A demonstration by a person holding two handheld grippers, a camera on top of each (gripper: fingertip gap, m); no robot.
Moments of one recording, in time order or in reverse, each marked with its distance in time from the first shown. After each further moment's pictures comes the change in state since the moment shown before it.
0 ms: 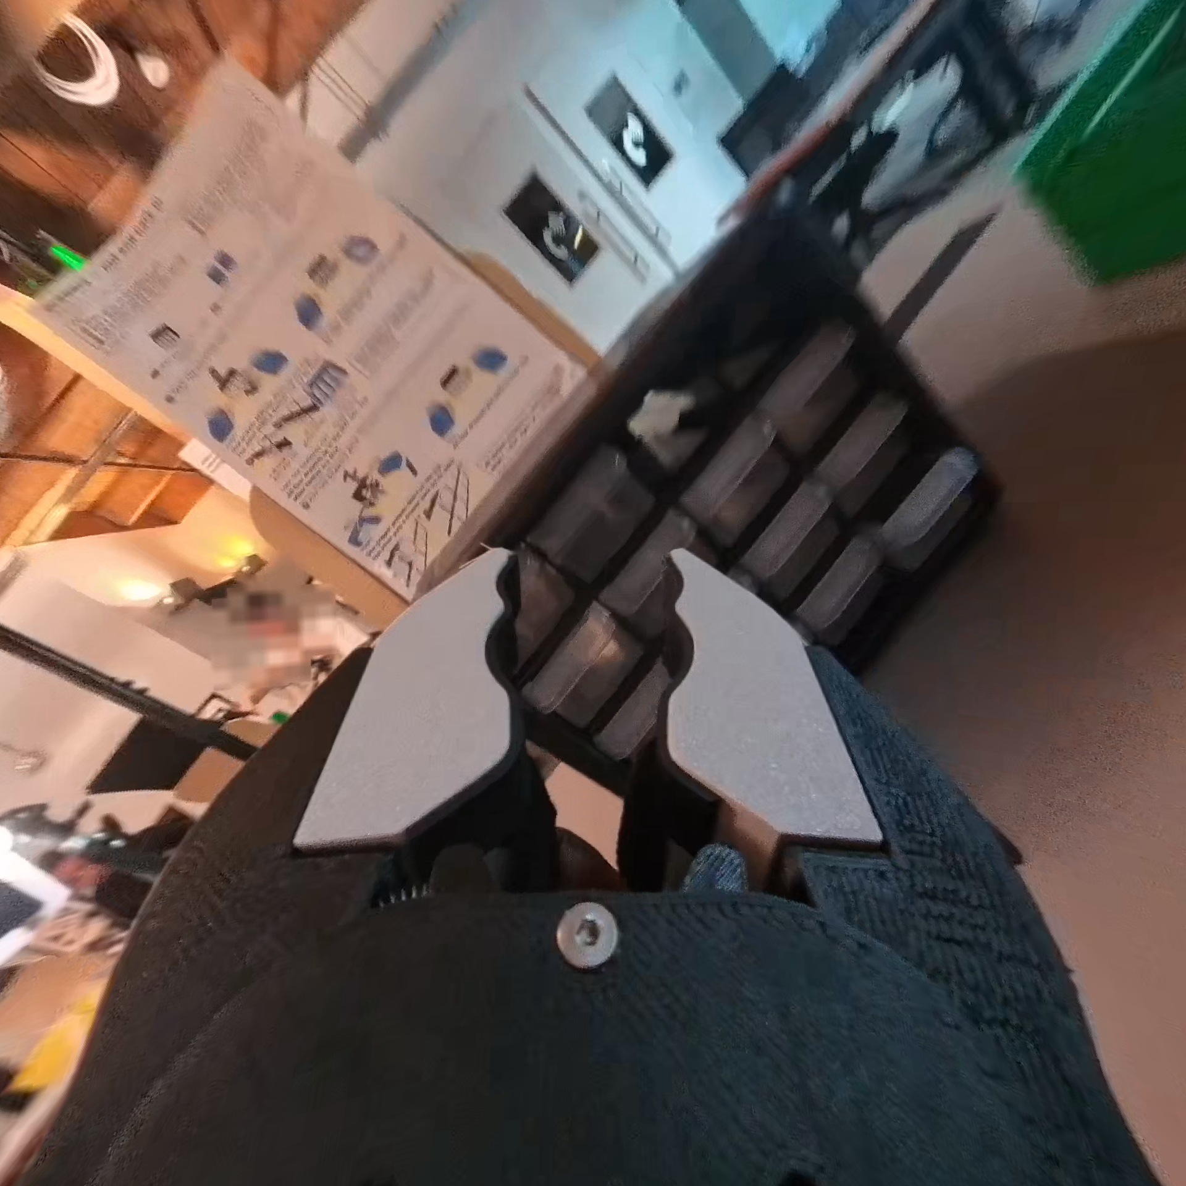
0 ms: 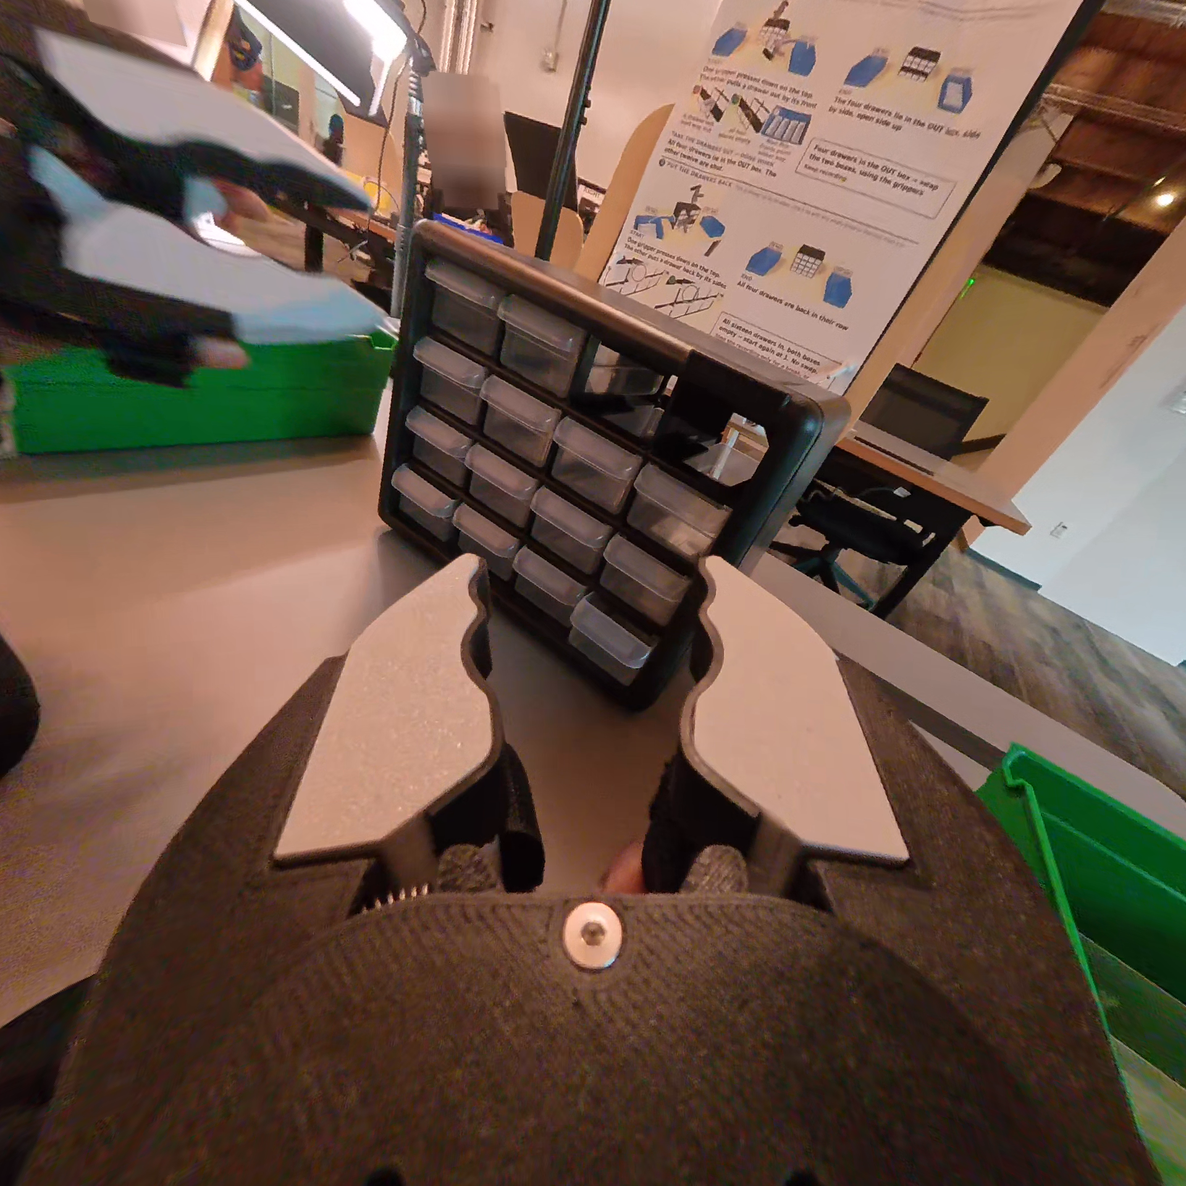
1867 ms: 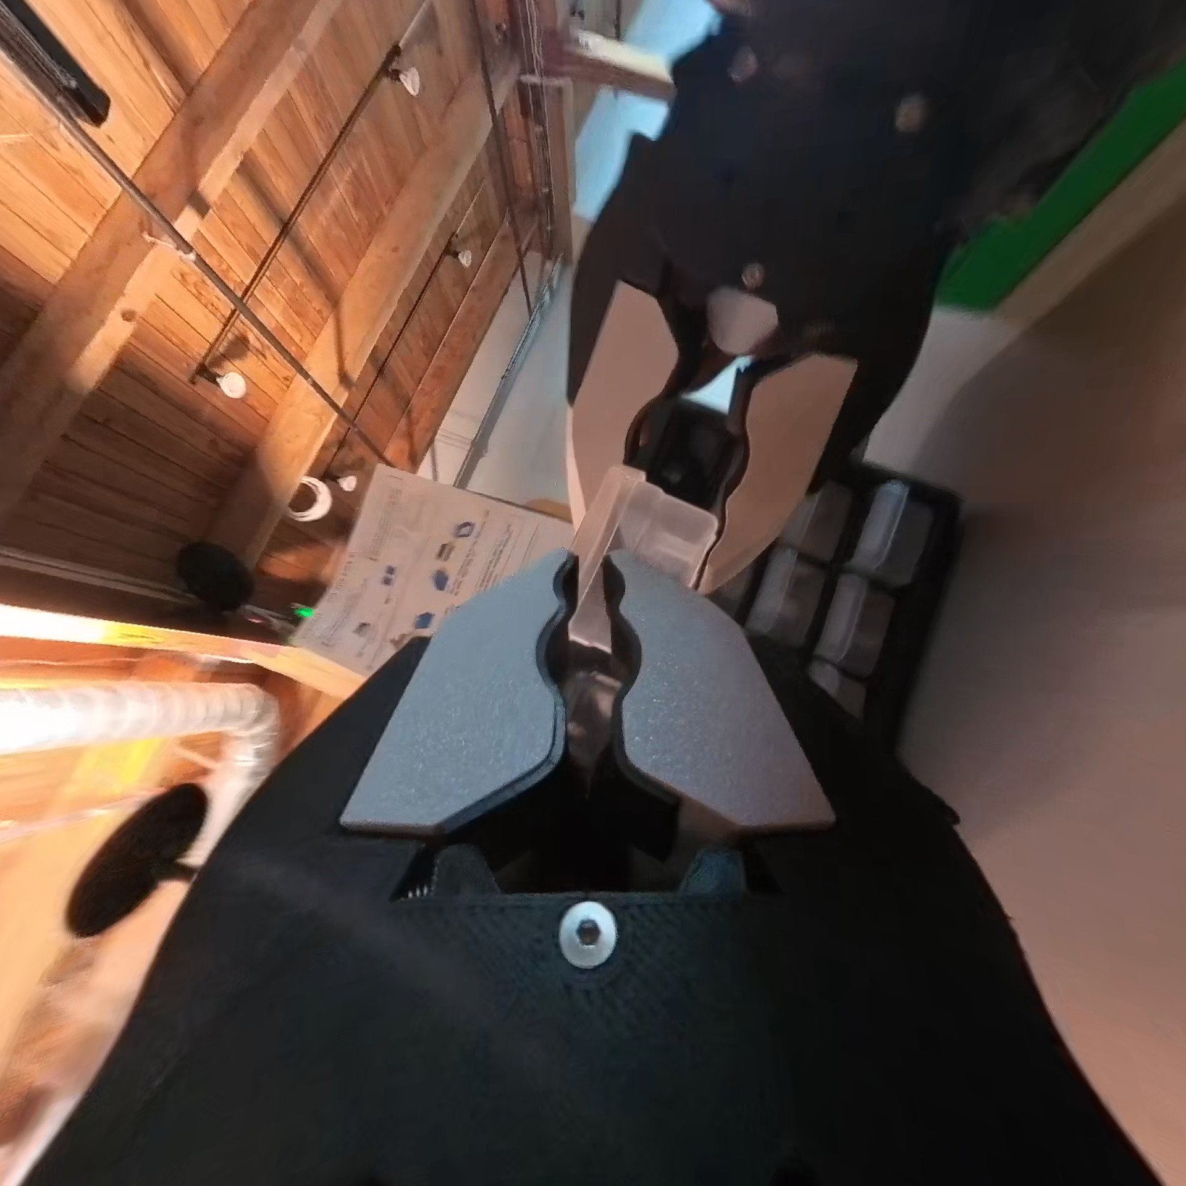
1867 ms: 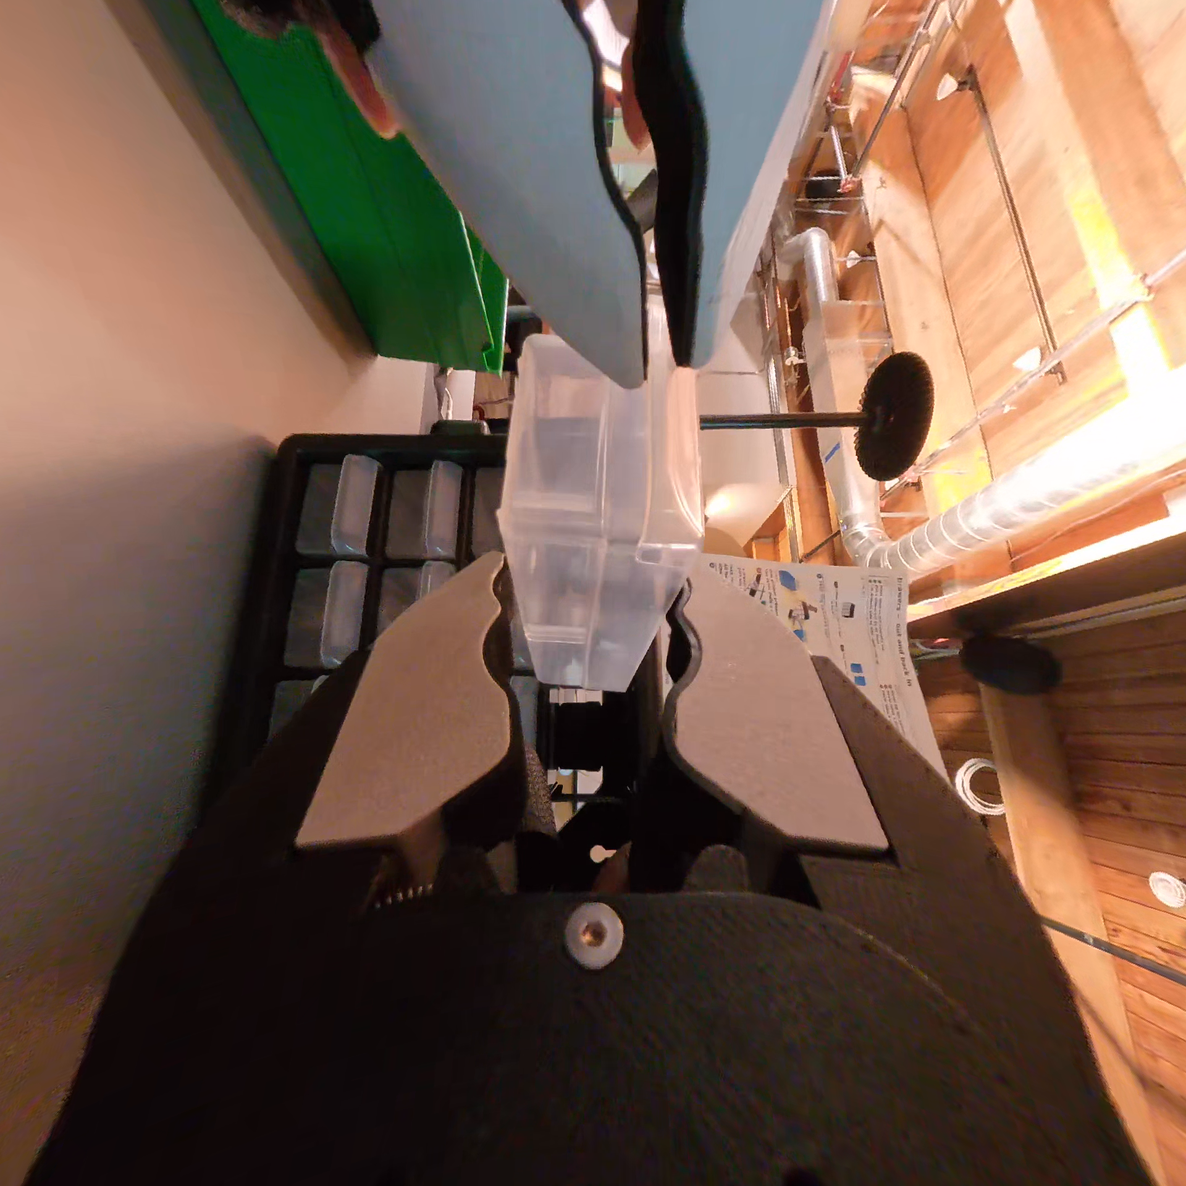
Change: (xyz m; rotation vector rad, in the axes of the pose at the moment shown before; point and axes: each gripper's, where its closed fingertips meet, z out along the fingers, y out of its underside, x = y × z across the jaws) left arm 0.033 -0.042 -0.081 0.365 -0.063 0.397; right arm -0.086 -0.049 0.090 0.266 -0.151 -1.227
